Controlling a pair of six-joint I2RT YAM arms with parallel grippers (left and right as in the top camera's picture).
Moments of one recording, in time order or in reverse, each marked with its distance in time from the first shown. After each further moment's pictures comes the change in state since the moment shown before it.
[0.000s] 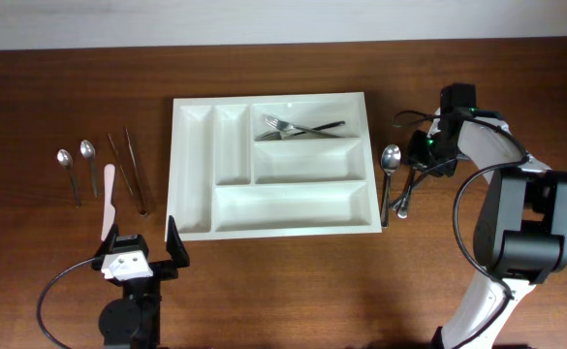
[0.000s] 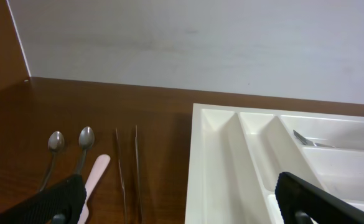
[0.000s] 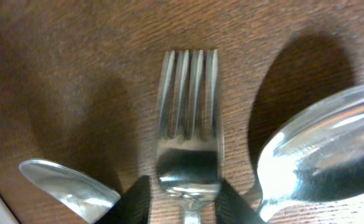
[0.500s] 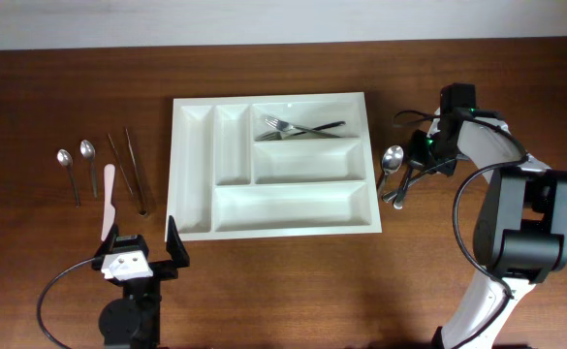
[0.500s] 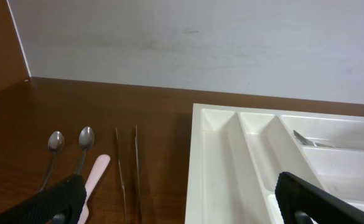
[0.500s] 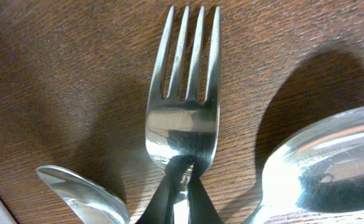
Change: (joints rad) left arm 0.000 0.000 0.000 0.000 0.000 0.000; right arm 0.000 0.004 0.000 0.007 -0.004 0.004
